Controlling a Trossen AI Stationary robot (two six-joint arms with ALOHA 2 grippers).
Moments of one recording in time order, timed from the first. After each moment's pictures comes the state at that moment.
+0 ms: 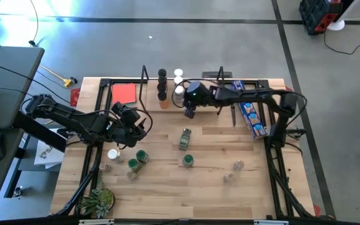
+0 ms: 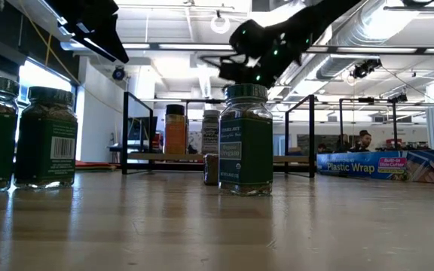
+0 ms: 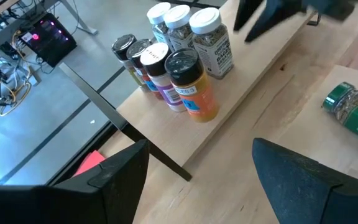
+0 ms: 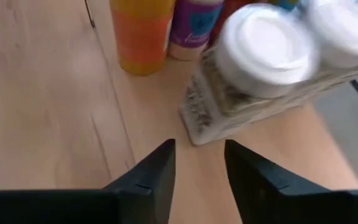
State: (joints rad) left arm -0.31 1.15 0.95 -0.95 -0.98 -0.68; right arm -0.33 1.84 1.26 -0.21 0.15 -0.13
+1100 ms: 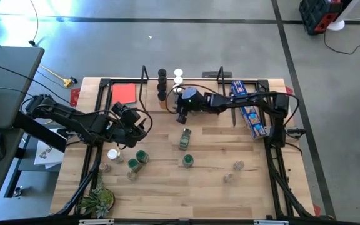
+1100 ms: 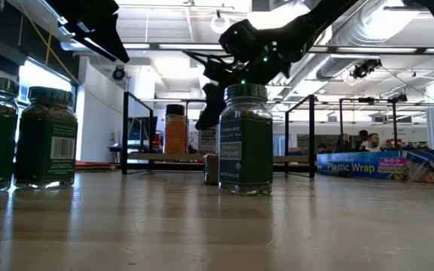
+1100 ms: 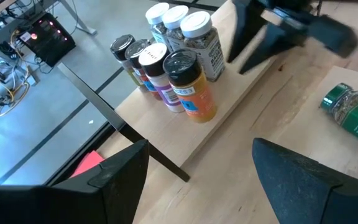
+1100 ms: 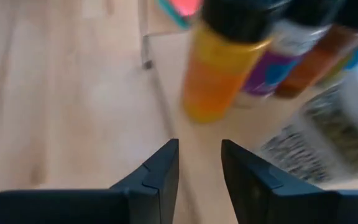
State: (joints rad) left arm -0.31 1.15 0.95 -0.94 -0.98 -0.68; right arm -0.27 1.93 1.26 0.03 0.10 -0.11
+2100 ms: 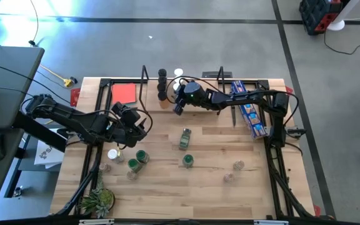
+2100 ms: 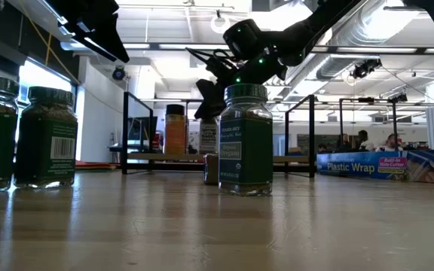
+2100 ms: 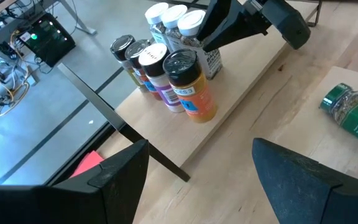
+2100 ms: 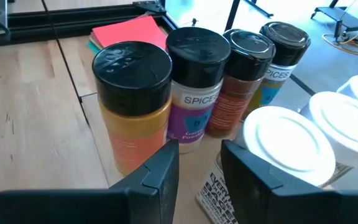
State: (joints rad) left arm -0.31 1.15 0.95 -0.94 -0.98 -0.68; right arm -0.32 1.94 1.26 0.19 0.21 -0.05
